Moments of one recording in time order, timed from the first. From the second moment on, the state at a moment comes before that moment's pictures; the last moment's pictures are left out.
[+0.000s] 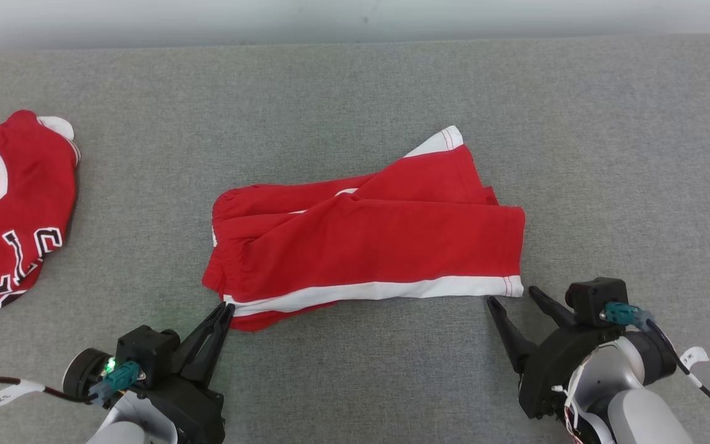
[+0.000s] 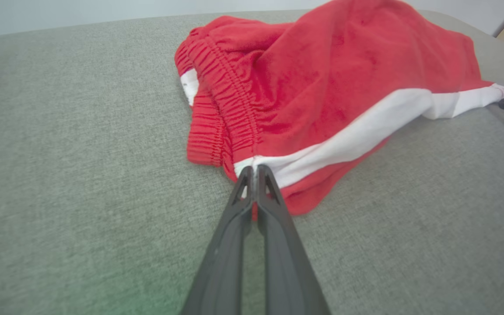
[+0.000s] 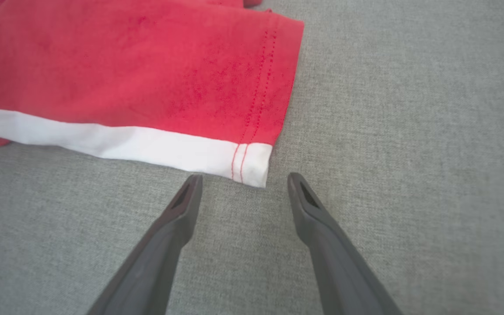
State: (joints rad) left arm -0.41 0.50 -0.71 0.32 -0.67 -0.01 -0.20; right arm -0.20 -0.16 0.14 0.15 0.24 0.13 0.34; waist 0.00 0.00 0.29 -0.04
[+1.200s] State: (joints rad) left arm -0.51 0.52 -0.42 -0.08 -0.74 -0.03 -0.22; right arm -0.43 -0.28 0.15 -0.20 0.52 0.13 0.18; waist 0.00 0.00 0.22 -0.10
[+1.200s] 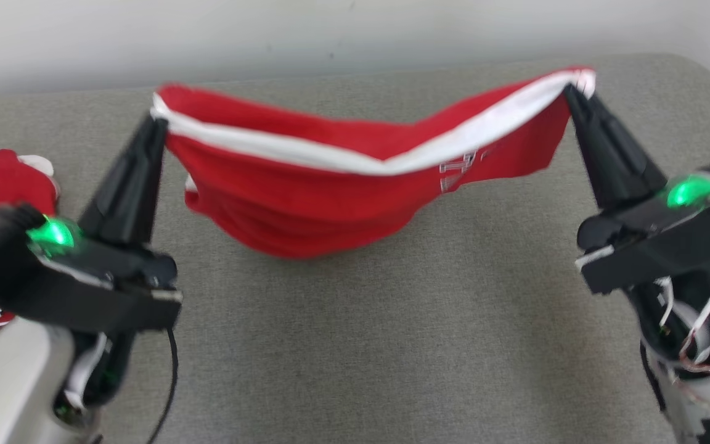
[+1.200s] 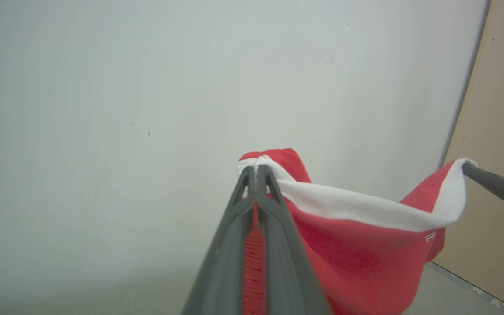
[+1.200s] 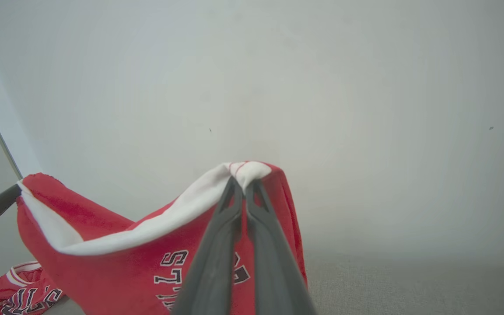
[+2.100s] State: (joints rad) left arm -1.33 0.31 -0.14 0.27 -0.93 -0.04 -0.25; right arm -1.43 -0.29 0.22 0.44 0.35 0.13 -0.20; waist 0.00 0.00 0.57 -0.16
